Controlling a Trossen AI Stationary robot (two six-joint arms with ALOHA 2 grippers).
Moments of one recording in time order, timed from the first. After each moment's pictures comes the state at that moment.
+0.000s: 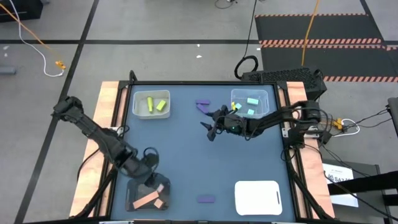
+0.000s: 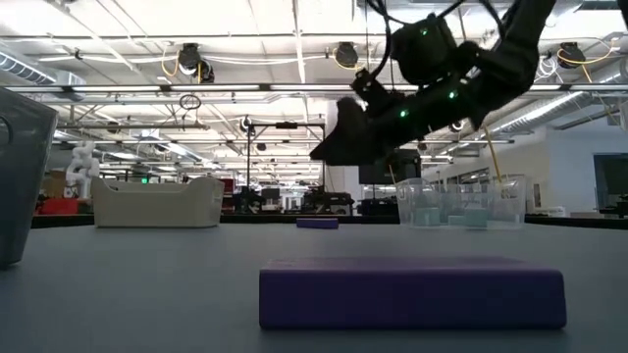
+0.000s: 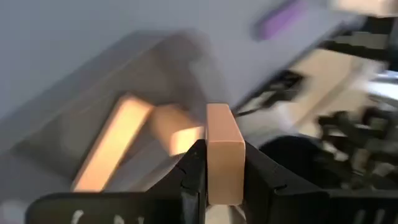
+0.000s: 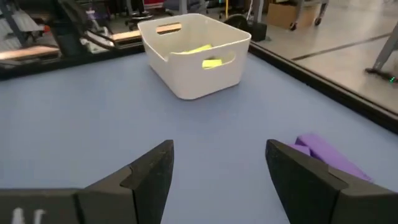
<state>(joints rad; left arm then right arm) -0.64 1.31 1.02 -0.65 0.08 -1.77 -0.08 1.75 0.66 0.77 0.34 0.16</state>
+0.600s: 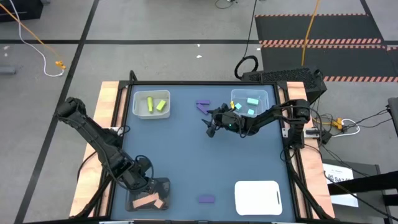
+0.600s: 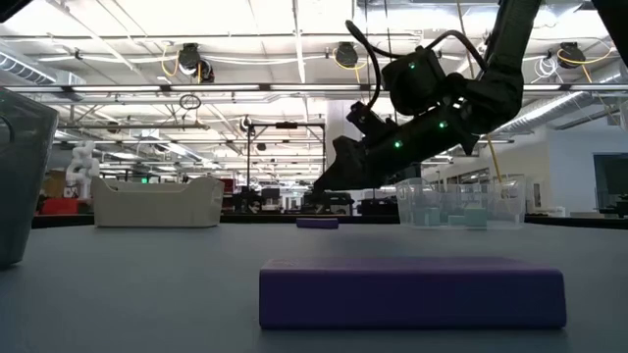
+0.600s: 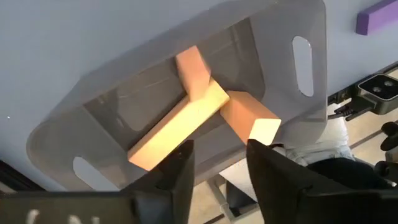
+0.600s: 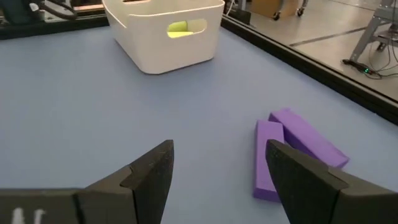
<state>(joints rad) -0.77 1.38 1.02 -0.79 0.08 -1.97 -0.16 1.88 0.66 0.84 0.34 0.12</state>
